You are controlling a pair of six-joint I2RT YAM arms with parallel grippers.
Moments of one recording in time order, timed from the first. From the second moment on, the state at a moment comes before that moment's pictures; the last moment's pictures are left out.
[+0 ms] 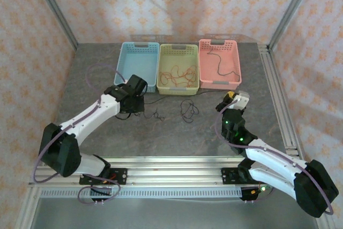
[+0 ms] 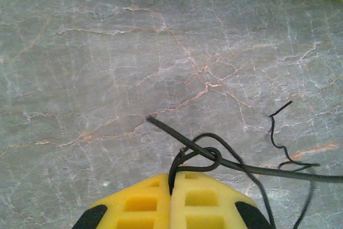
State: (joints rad) left arm -0.45 1.39 1.05 -0.88 -0.21 -0.57; right arm 0.63 0.88 0.28 0.49 0.83 0.33
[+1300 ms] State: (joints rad) left arm -0.38 1.05 0.79 -0.67 -0.33 -0.66; right arm 0.58 0.81 0.84 0.16 0.20 0.44
